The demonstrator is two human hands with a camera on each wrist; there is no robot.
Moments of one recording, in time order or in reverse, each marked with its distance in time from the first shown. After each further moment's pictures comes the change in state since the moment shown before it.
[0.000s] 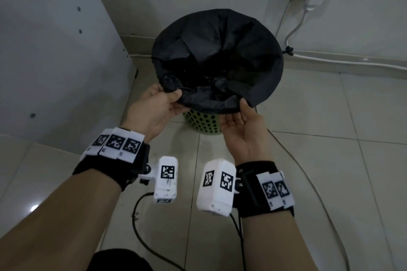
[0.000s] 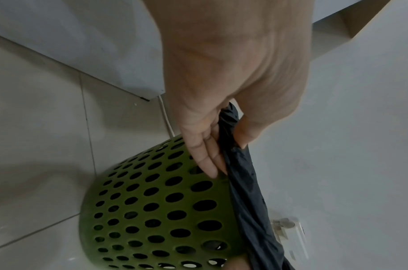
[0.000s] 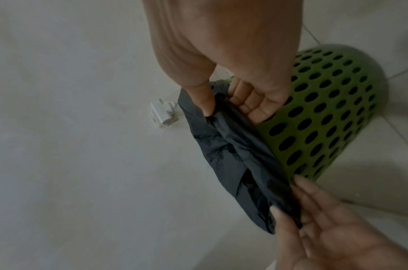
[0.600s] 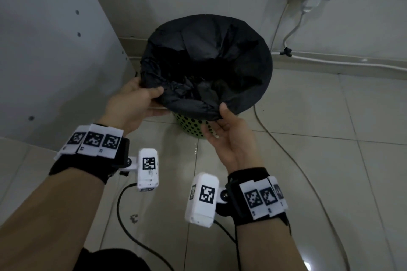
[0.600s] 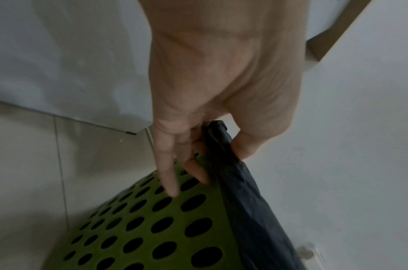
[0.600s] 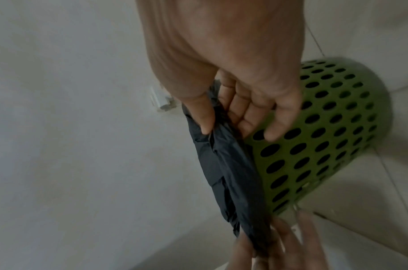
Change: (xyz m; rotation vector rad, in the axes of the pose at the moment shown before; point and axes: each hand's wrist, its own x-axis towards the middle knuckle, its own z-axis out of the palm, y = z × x) left_hand 0.021 0.018 -0.038 0.231 0.075 -0.034; right_hand 0.001 0.018 -0.009 -0.274 -0.066 0.038
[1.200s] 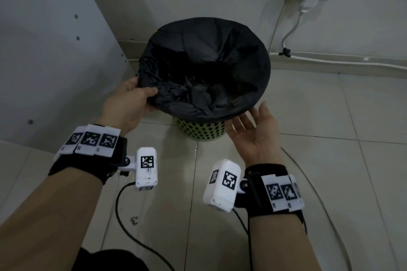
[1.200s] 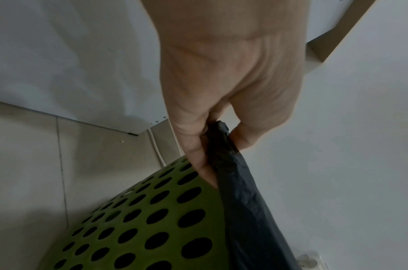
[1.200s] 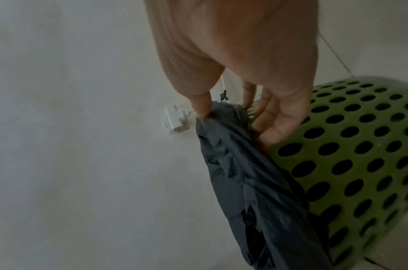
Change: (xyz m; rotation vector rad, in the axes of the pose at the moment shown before) left_hand 0.001 0.004 0.004 -0.080 0.035 0.090; right_hand 0.008 -0.038 -0.018 0.244 0.101 -0.031
